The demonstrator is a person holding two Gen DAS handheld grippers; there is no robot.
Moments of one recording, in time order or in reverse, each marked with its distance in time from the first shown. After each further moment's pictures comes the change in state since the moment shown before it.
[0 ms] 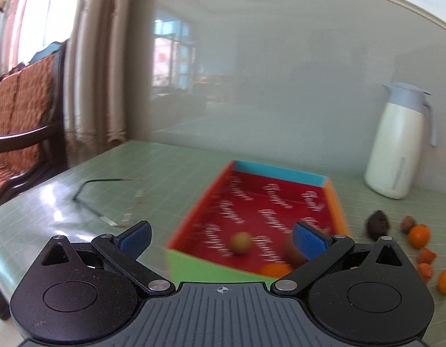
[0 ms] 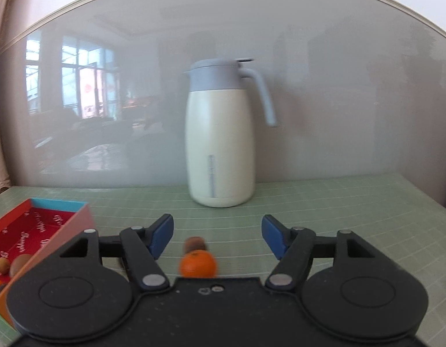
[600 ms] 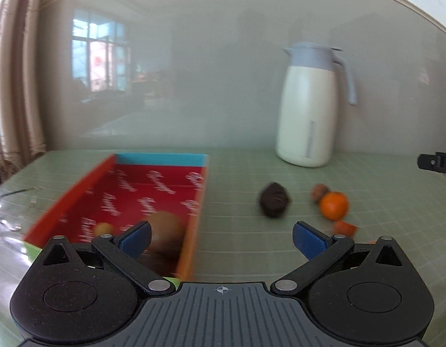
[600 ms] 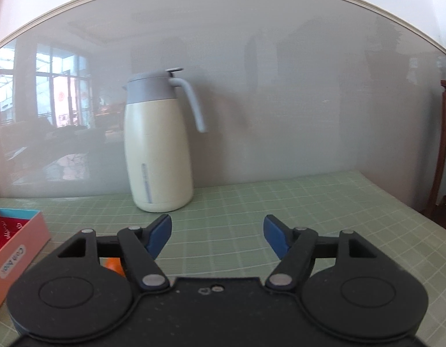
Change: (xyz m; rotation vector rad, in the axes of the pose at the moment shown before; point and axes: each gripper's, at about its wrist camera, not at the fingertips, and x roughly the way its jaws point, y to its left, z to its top) left arm -0.008 -0.122 -0.017 0.149 0.041 -0.219; right arm -0.013 -0.073 0.002 0.047 -0.012 -0.104
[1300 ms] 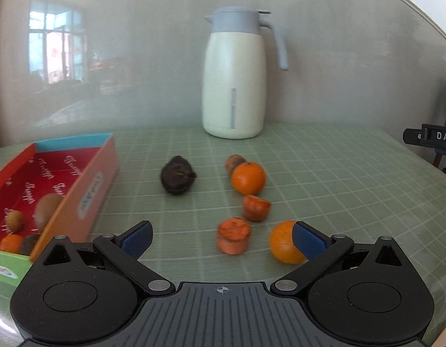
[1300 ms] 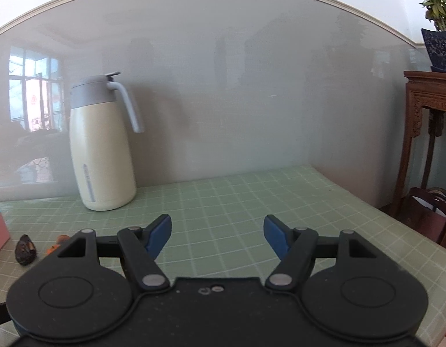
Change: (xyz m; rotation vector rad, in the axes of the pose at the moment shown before) left arm 0.015 -0.085 -0.013 0.080 0.078 -0.159; right arm -0.009 -0.069 -0.005 0.035 -0.001 -0.115
